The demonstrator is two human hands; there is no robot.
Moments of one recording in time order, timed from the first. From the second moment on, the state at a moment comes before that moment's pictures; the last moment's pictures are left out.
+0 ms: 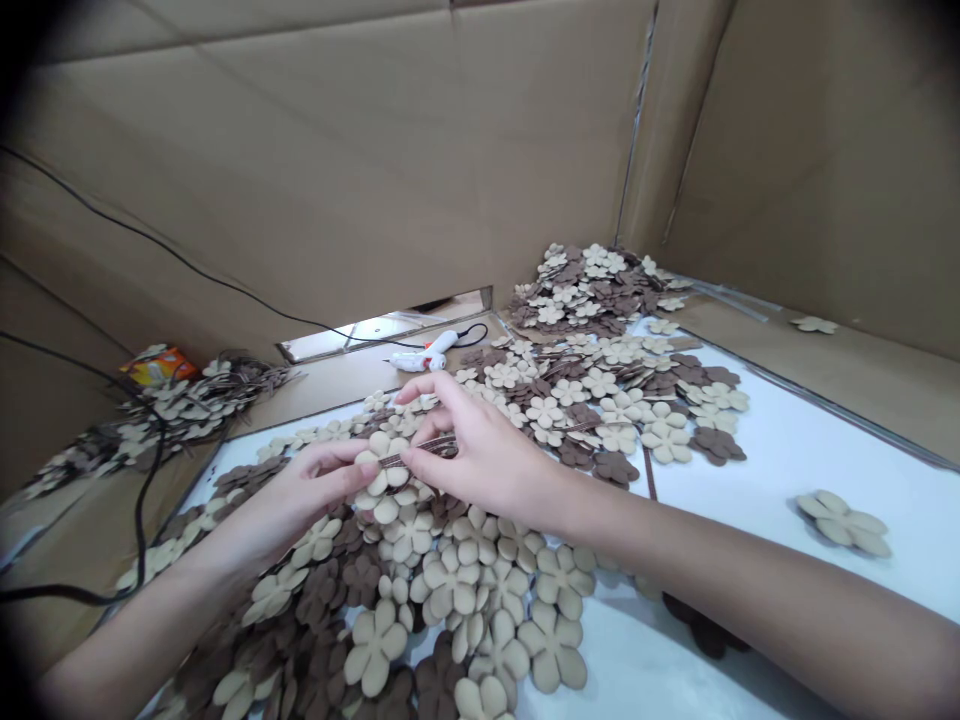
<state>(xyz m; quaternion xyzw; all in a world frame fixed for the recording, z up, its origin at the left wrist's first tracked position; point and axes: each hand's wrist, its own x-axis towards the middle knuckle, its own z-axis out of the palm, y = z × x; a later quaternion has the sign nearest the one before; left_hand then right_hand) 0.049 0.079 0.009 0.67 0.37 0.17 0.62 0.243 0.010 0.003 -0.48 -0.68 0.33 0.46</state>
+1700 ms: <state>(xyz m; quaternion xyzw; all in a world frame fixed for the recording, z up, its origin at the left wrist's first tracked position) 0.047 0.087 0.004 0.66 0.30 0.14 0.67 0.246 0.014 -0.003 -0.47 -0.67 0.32 0.47</state>
